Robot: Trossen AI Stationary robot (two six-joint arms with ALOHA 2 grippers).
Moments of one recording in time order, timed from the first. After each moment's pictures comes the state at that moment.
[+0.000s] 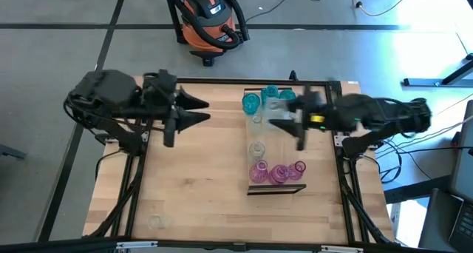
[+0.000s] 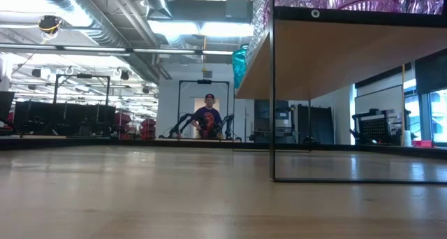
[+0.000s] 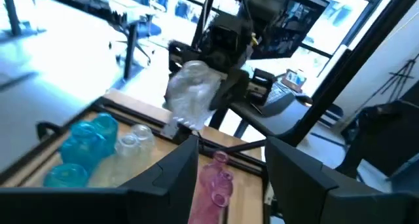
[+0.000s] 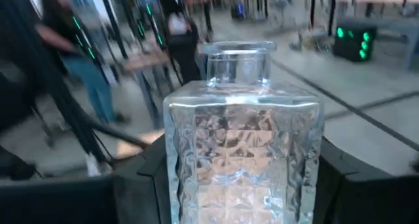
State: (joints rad) left arm -0.32 1.54 2.33 -1.03 -0.43 -0.47; right arm 0.25 1.23 1.53 -0.47 0.39 0.23
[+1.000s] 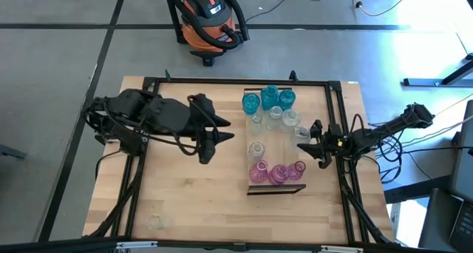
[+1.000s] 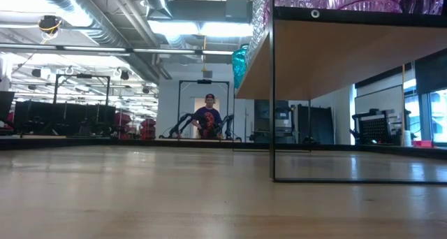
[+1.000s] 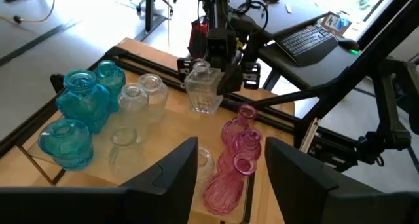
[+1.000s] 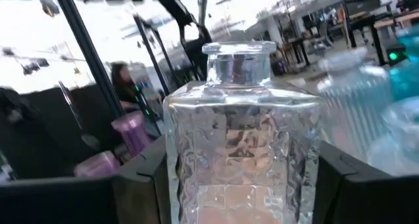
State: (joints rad) left arm -0.31 1.70 2.33 -1.13 -0.43 -0.52; right arm 0.44 0.48 0.17 0.57 0.48 0.28
